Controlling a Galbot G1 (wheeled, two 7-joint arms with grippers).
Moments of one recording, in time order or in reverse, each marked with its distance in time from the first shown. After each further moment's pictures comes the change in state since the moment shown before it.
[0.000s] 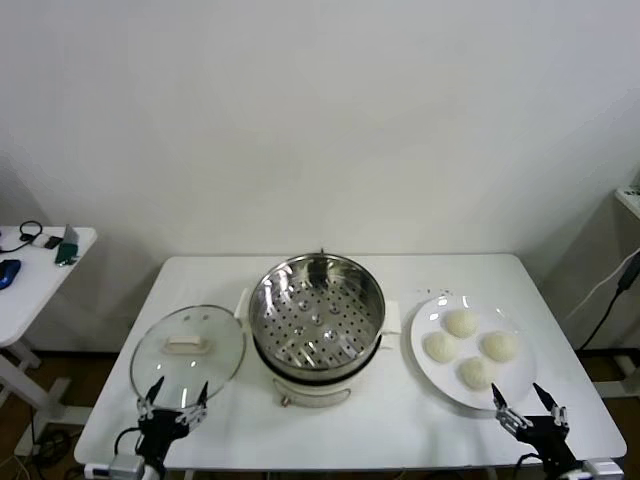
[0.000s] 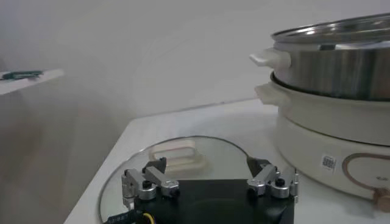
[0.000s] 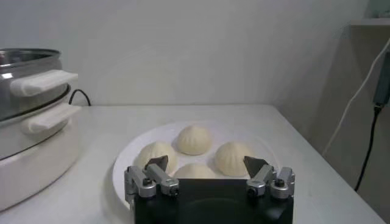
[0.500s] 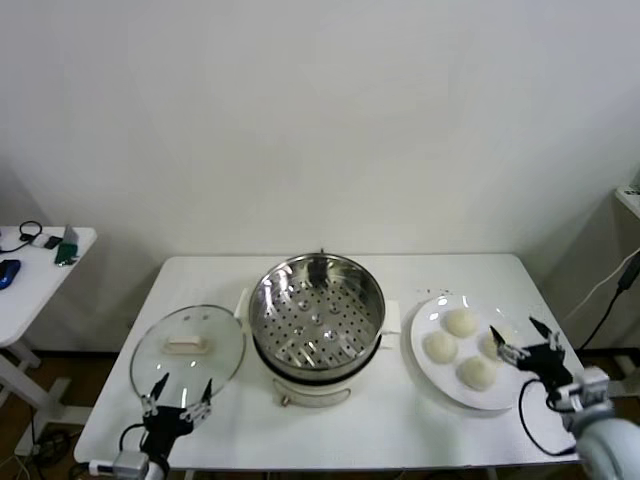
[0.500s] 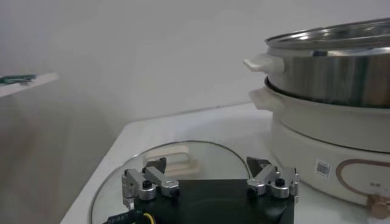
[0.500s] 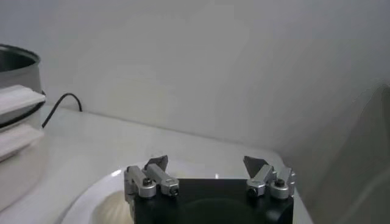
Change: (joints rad) left arm -0.012 0.002 0.018 0.005 0.002 -0.009 0.001; right arm 0.474 -0.356 -0.244 -0.234 -0.140 -0.095 -0.216
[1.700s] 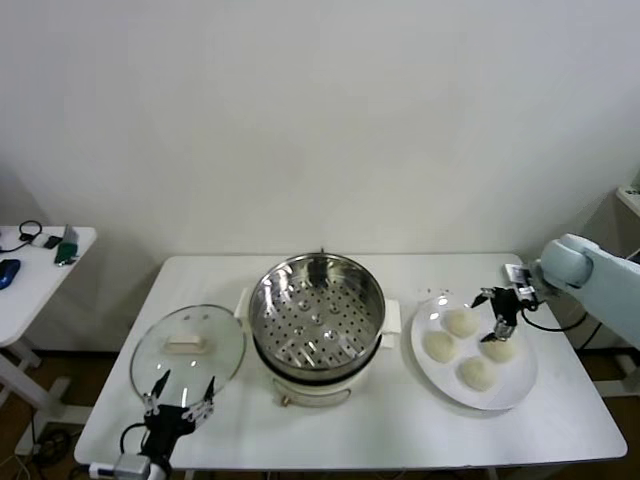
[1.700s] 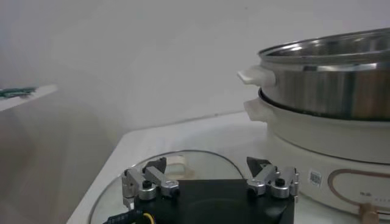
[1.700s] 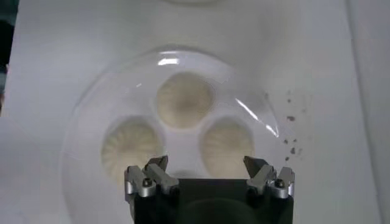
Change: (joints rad) left arm 0.025 -0.039 -0.011 -0.038 0.038 -0.014 0.013; right arm 1.476 0.047 -1.617 -0.702 -0.237 0.160 -0.874
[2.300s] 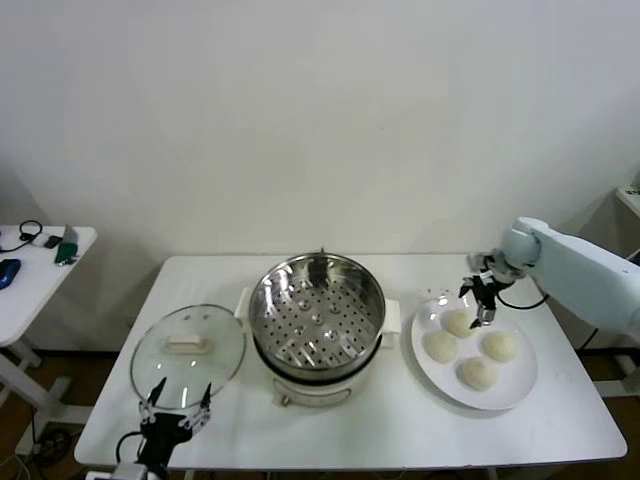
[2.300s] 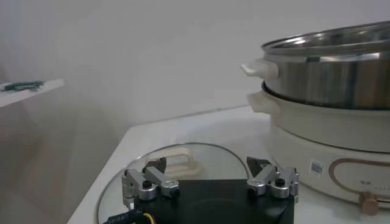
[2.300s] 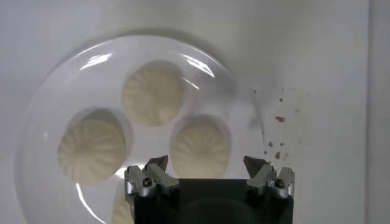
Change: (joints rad) left arm 0.025 -0.012 -0.009 0.001 0.007 -0.011 -0.001; right arm -0.027 0.140 0.009 -0.158 -0.060 -0.017 -0.015
